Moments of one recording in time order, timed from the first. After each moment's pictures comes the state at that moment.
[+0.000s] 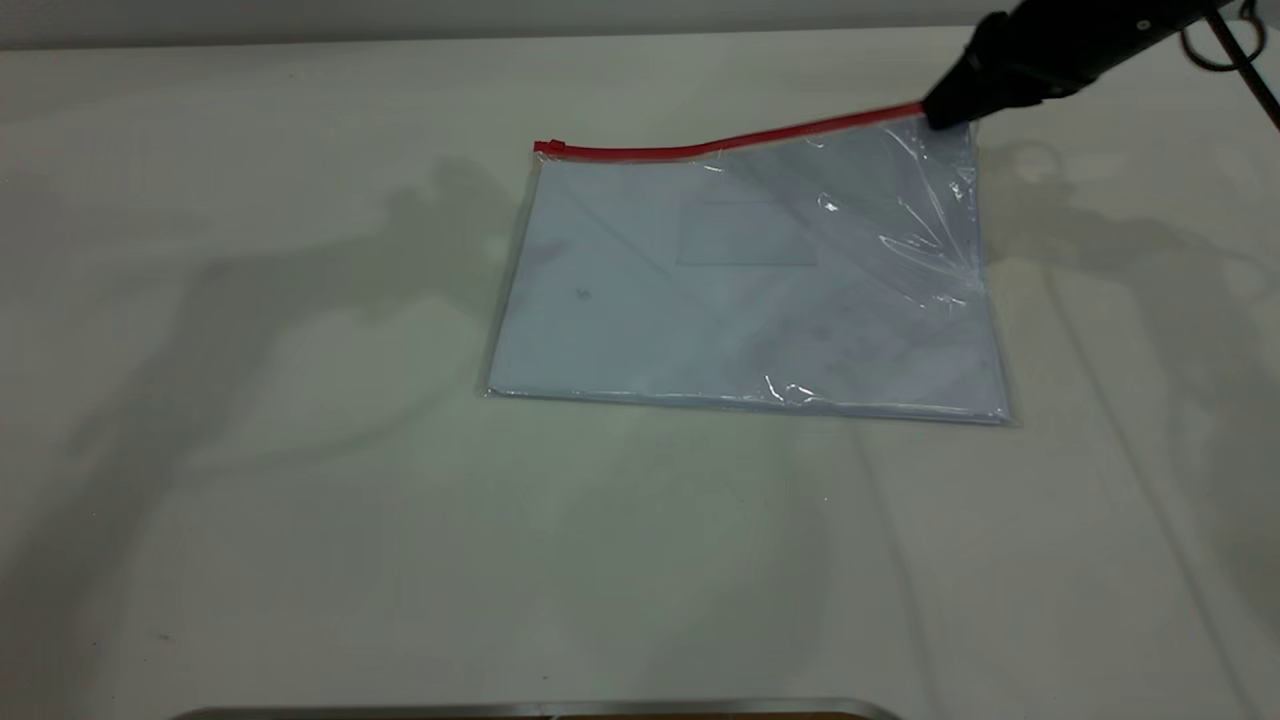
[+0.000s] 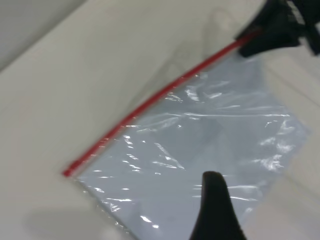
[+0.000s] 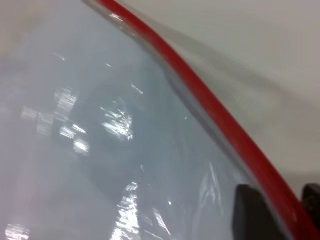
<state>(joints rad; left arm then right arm) -0.24 1.98 -1.70 -0.76 0.86 0.91 0.00 2.41 -1.51 1.12 0.55 -1.48</state>
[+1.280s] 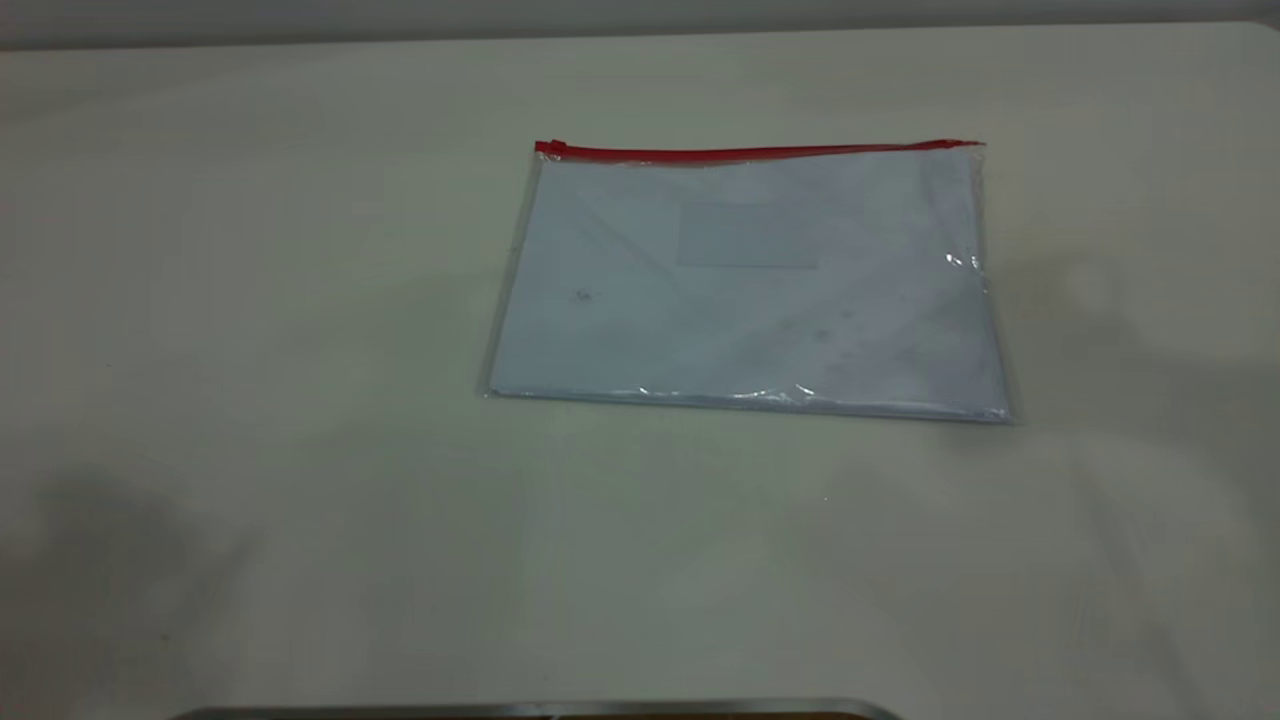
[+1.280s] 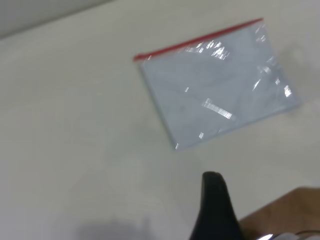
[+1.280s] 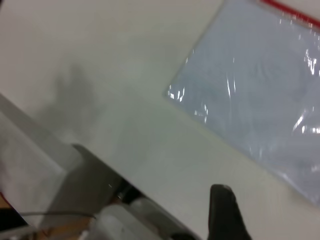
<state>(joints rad) -0.24 1.05 -1.39 -0.24 1.17 0.15 0.08 1.54 -1.43 0.62 1.22 -0.50</state>
